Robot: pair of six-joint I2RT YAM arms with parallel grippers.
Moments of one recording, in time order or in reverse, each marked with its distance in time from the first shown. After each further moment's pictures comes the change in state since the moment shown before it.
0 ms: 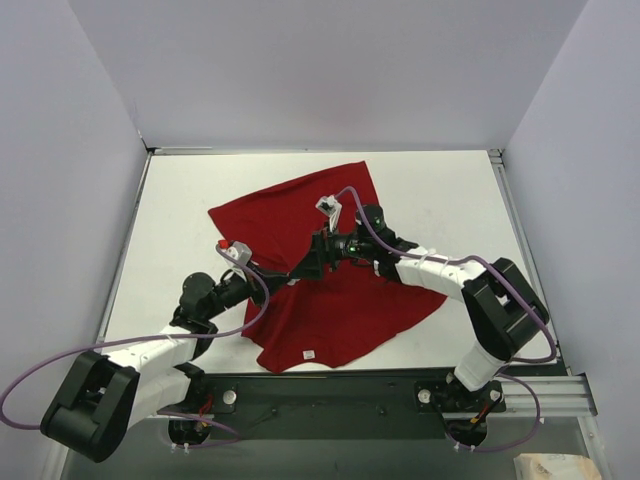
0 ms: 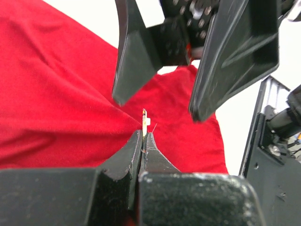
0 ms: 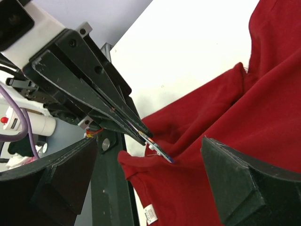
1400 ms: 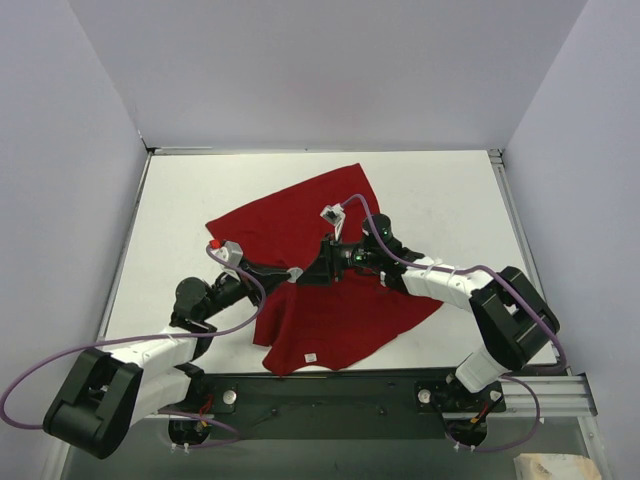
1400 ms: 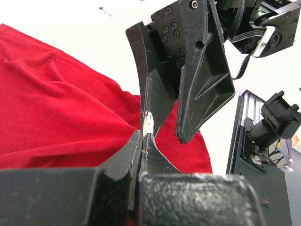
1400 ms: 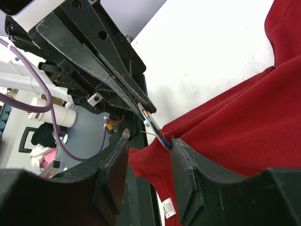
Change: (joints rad) left arm 0.023 0.021 -0.021 0.212 0.064 -0.099; right arm 0.016 -0.077 -0.117 0.097 -0.061 0.095
